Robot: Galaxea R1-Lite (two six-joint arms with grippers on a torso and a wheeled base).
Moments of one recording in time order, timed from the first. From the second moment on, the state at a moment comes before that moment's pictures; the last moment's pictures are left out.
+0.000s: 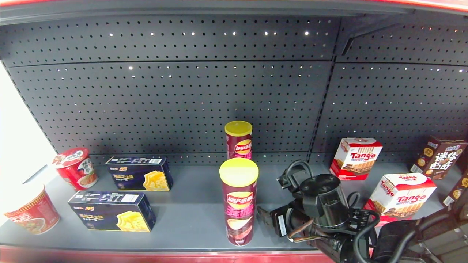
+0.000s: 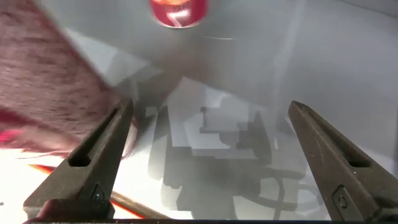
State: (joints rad) left arm 0.00 0.01 0.00 0.00 0.05 -0.04; right arm 0.84 1.89 -0.69 -0.73 -0.41 0.18
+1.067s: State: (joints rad) left arm 0.00 0.01 0.00 0.00 0.05 -0.04; right arm 0.64 1.21 -0.43 -0.69 -0.33 0.02
